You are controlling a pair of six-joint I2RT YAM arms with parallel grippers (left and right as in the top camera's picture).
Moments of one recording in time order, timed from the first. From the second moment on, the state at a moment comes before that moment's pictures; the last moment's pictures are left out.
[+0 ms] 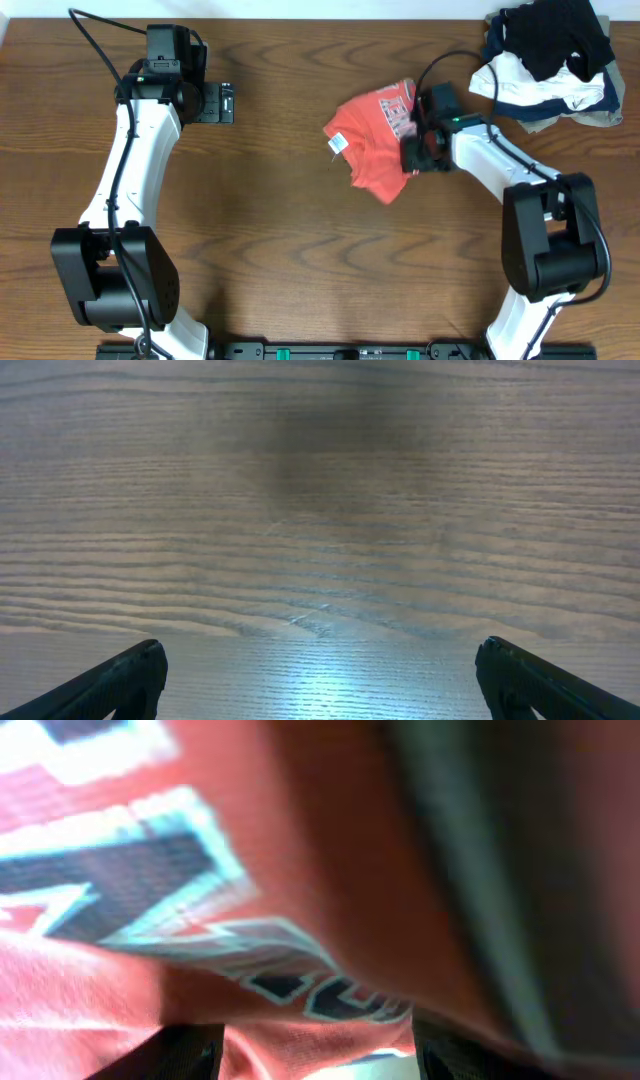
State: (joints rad) left arm 0.01 1.79 1.52 -0.78 -0.04 0.04; right arm 0.23 1.98 1.25 -0.51 -0.04 0.15
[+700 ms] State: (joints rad) left arm 0.01 1.79 1.52 -0.76 -0.04 0.04; right arm 0.27 2.01 1.51 -0.37 -0.10 -0.19
